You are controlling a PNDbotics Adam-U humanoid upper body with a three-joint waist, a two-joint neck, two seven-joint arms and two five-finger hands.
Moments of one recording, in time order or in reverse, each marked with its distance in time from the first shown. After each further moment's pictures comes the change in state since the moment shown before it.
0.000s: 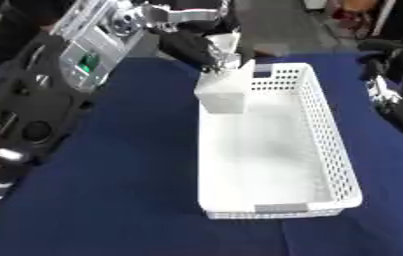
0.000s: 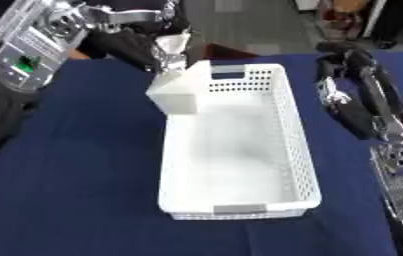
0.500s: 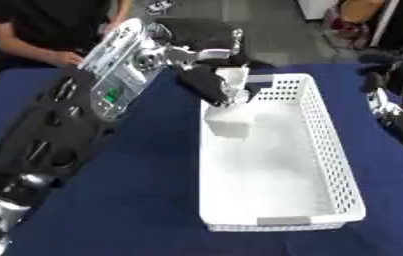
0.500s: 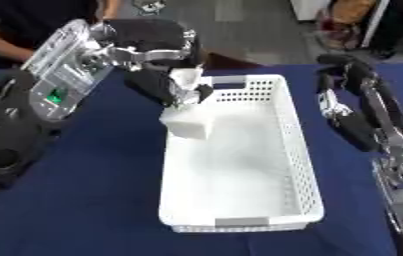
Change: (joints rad) left arm 0.047 -0.056 -0.016 0.039 -0.132 -0.054 0.045; right arm -0.002 0.001 0.002 0.000 -0.001 0.000 0.000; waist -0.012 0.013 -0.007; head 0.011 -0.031
